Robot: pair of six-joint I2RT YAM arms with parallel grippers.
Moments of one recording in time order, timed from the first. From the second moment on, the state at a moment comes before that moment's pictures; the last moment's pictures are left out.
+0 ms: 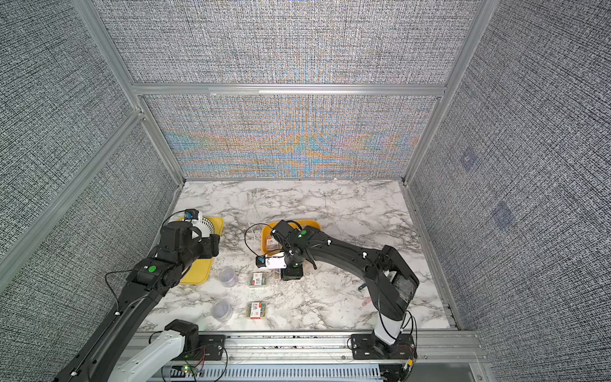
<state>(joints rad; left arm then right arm) -0.29 0.86 0.83 -0.65 -0.15 -0.20 0.89 1.76 1.33 -0.84 -0.19 -0.78</state>
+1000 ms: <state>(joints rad) -0.29 0.86 0.83 -0.65 -0.13 -0.19 0.90 1.85 1.27 -0.75 -0.19 -0.74</state>
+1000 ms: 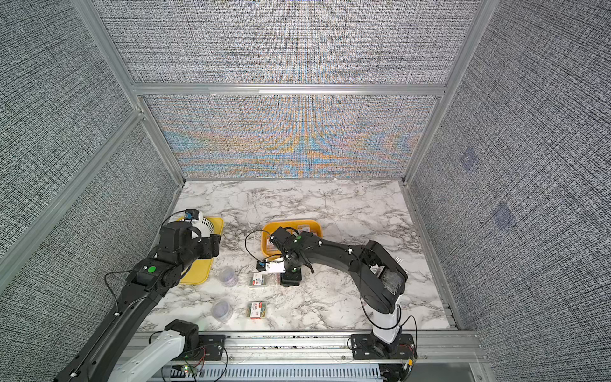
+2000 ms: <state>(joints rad) -0.29 0.86 0.83 -0.65 -0.13 -0.19 0.89 1.90 1.26 -0.69 -0.16 -0.69</state>
